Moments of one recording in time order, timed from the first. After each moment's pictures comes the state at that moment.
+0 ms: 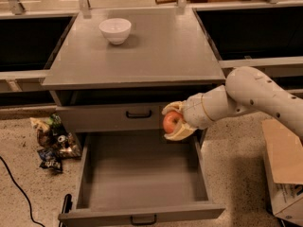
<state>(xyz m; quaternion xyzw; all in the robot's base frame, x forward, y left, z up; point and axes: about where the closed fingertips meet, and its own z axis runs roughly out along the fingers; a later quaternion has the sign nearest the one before) 0.543 -0.064 0.734 -0.71 0.59 0.15 0.36</state>
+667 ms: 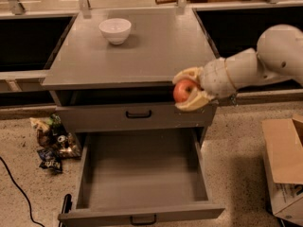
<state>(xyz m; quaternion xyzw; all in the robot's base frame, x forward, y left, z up) 0.569 -0.091 0.835 -0.70 0.57 0.17 0.41</state>
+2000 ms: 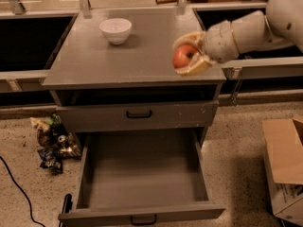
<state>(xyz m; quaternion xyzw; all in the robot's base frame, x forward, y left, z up) 0.623 -0.092 0.915 -0.70 0.52 0.17 0.46</state>
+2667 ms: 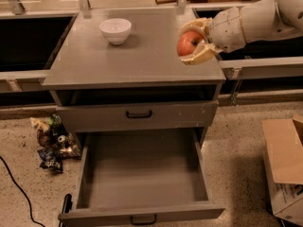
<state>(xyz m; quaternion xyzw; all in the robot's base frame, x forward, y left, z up) 0.635 -0.100 0.948 -0.69 0.52 0.14 0.49</state>
